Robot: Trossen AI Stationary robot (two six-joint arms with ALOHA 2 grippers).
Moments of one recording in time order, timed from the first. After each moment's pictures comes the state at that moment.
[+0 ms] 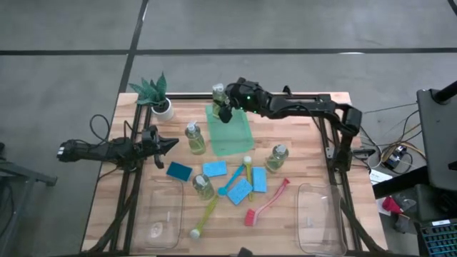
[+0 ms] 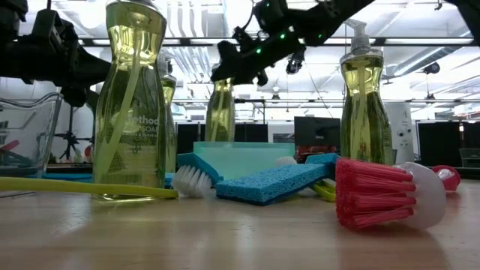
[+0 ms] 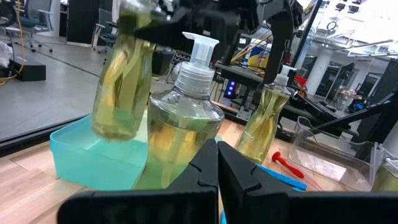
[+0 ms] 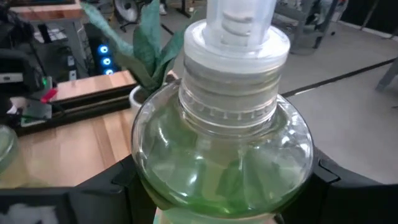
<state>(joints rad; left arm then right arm) -0.11 0.04 0.04 -0.02 -0.44 -0.27 -0.36 1.87 1.39 0.20 0.12 0.03</state>
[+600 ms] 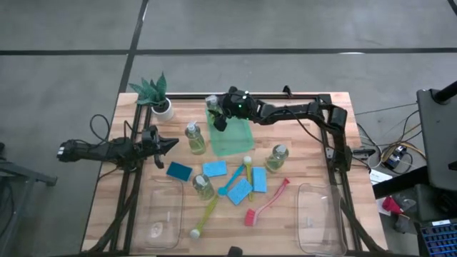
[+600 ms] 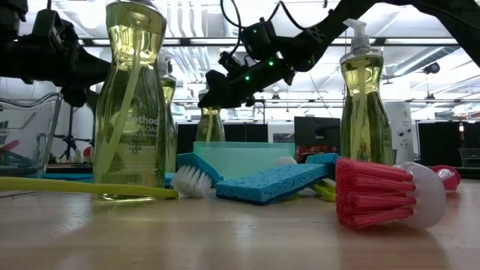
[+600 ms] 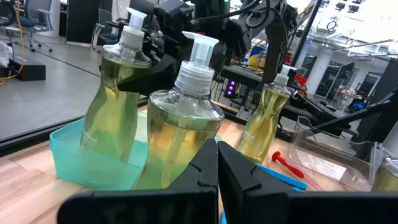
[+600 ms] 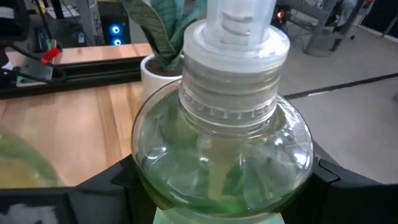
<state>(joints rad) -0.11 0.04 0.04 -0.02 -0.44 -0.27 -0.35 2.01 1.38 0.32 0.08 -0.05</state>
